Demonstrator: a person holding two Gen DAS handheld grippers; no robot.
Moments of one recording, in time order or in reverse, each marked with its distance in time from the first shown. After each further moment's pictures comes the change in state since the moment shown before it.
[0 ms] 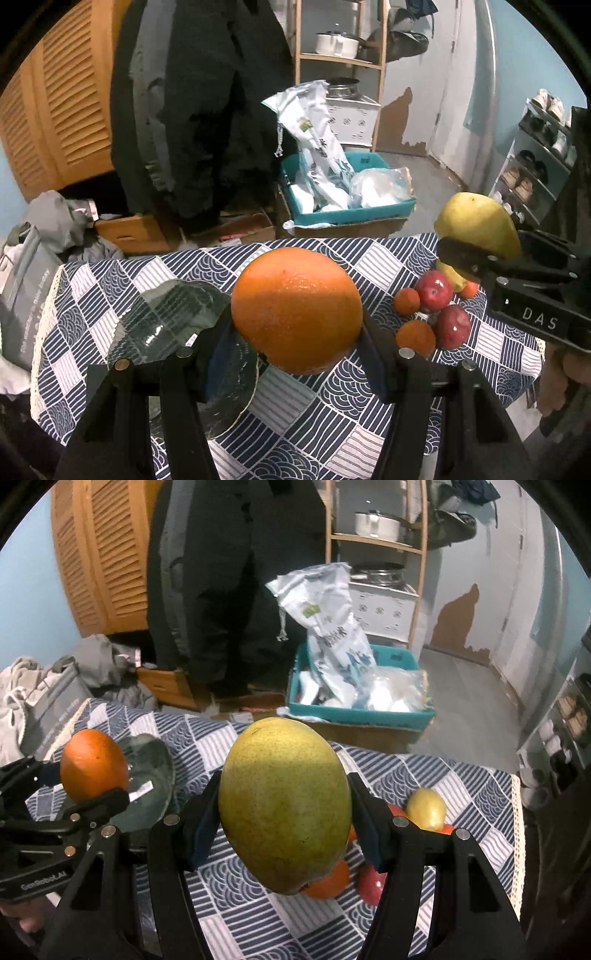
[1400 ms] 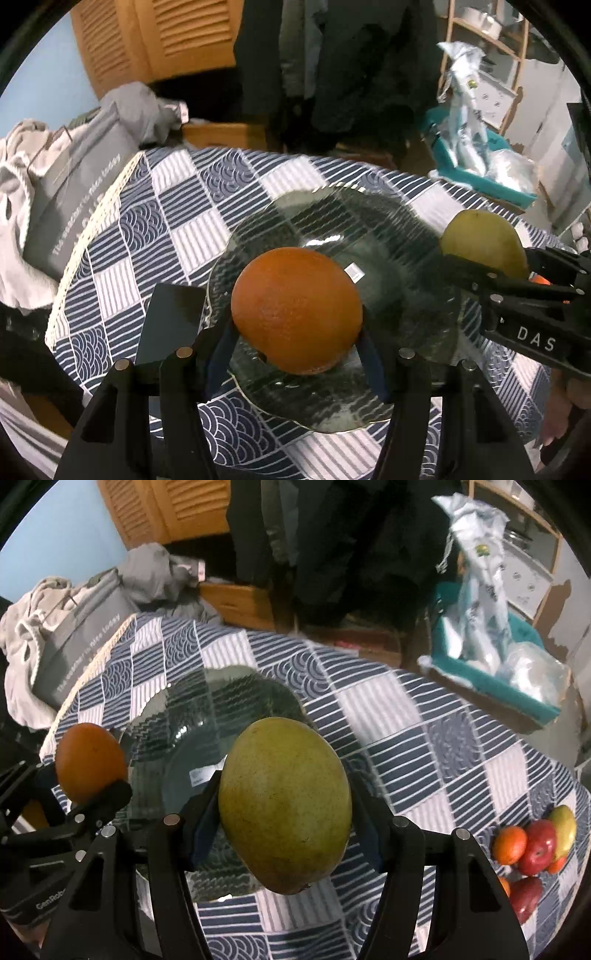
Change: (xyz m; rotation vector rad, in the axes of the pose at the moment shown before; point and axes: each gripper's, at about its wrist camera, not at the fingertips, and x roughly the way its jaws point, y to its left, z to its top) left arm 0.062 0.170 -0.074 -0.258 0.210 0.244; right arm 0.151 0.168 -0.006 -0.139 0.295 0.195
